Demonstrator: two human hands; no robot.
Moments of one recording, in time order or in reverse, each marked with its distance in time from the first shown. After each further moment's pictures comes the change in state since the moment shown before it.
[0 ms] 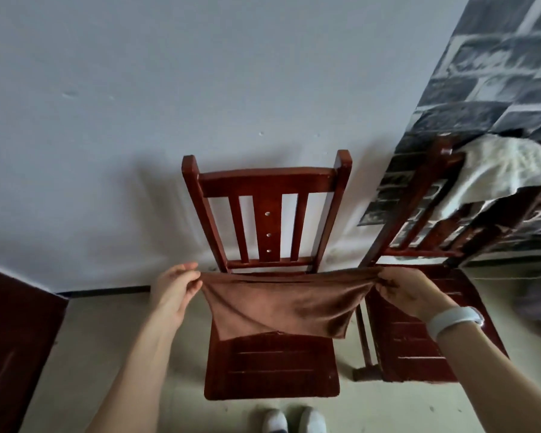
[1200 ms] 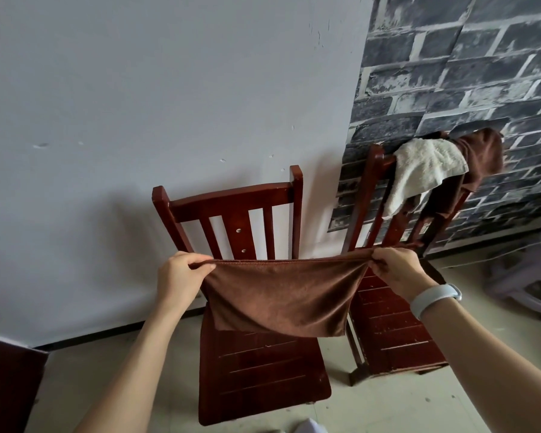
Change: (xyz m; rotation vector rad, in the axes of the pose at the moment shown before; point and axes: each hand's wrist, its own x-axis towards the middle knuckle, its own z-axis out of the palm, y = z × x) left_hand -0.051 0.029 0.045 0.953 -0.174 0.790; right_hand -0.023 -0.026 -0.041 0.147 0.177 -0.258
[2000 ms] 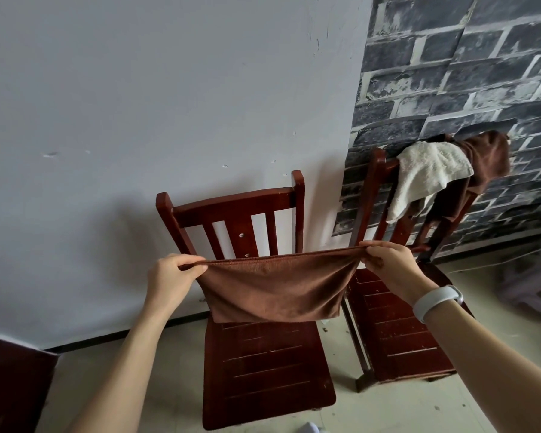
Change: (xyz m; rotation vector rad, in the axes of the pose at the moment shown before) left_hand 0.004 0.001 -0.017 -0.034 -0.018 -0.038; right_hand 0.000 -0.005 0.003 -0.057 -0.263 -0.090
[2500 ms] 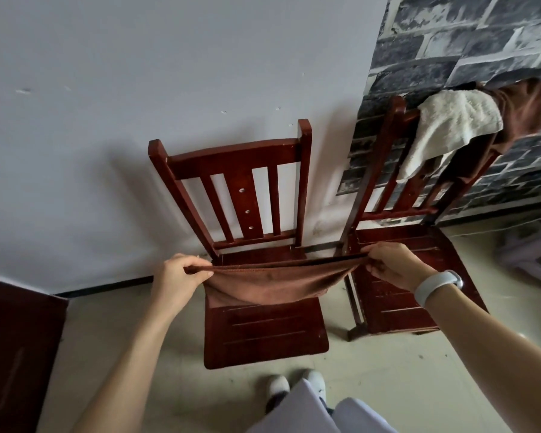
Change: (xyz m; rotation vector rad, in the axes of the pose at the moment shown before) left_hand -0.052 -0.045 0.026 0.030 -0.155 -0.092; right_hand -0.006 0.054 -0.020 -0.302 0.034 0.349
